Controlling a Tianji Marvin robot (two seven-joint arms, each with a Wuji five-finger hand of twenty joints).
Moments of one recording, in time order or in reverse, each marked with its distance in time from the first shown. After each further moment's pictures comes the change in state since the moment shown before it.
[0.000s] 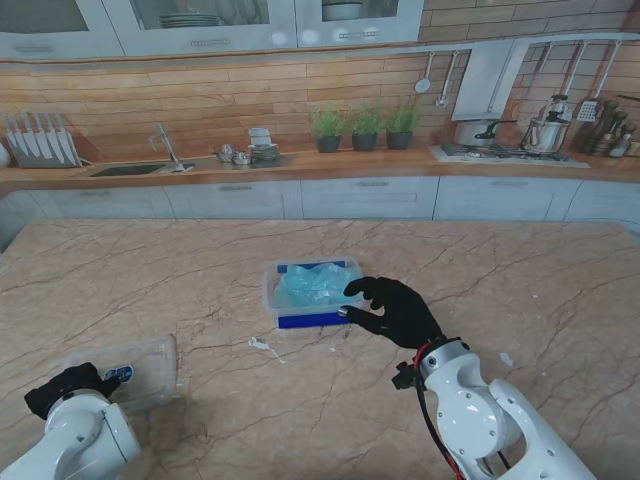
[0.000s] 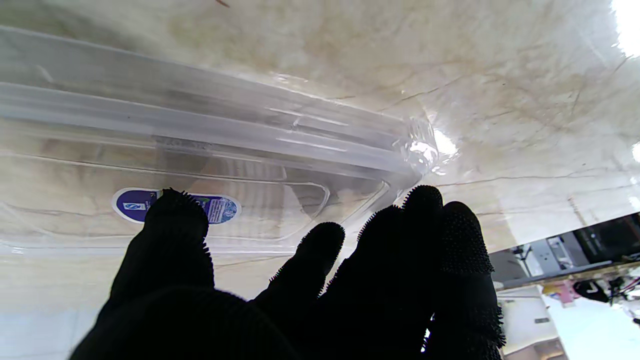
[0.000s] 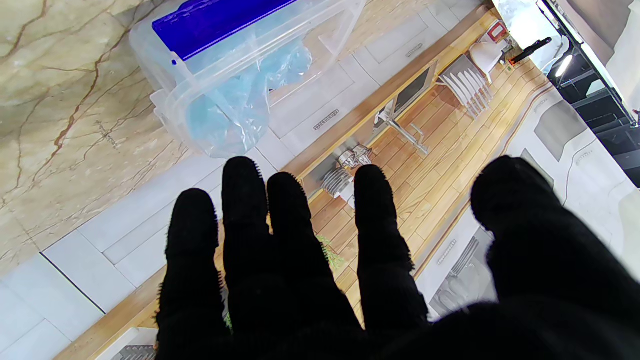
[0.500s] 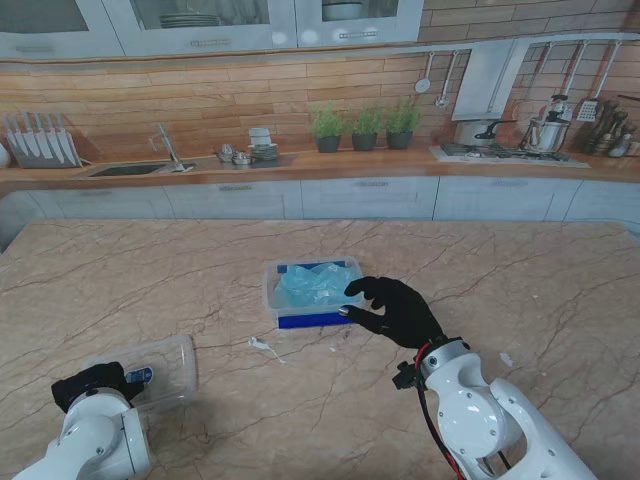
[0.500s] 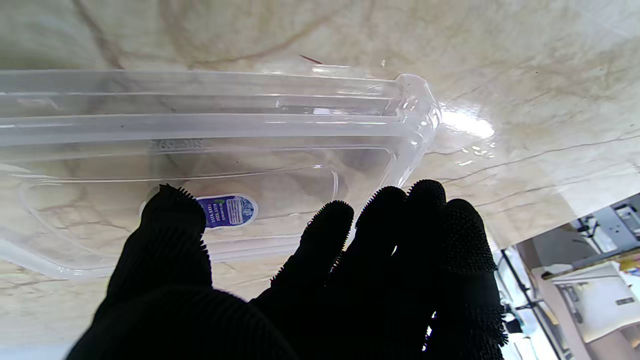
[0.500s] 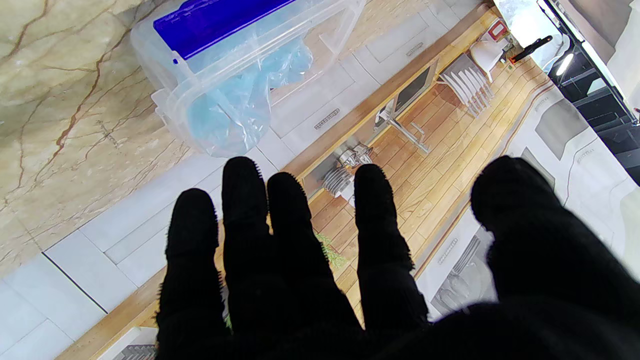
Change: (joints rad) left arm 0.012 0.002 0.044 -0.083 0.240 -0.094 -0.235; right arm -0.001 0.000 0.003 0.000 0.004 0.000 0.002; left_hand -0.010 -0.015 0.003 0.000 0.021 0.035 0.320 0.088 0.091 -0.021 0.115 0.071 0.035 0.009 0.036 0.000 0.026 0.018 0.023 0.013; right_hand 0.000 0.000 0.000 0.000 0.007 0.000 0.000 0.000 0.000 0.000 0.000 0.000 0.000 0.000 0.000 0.000 0.000 0.000 0.000 0.000
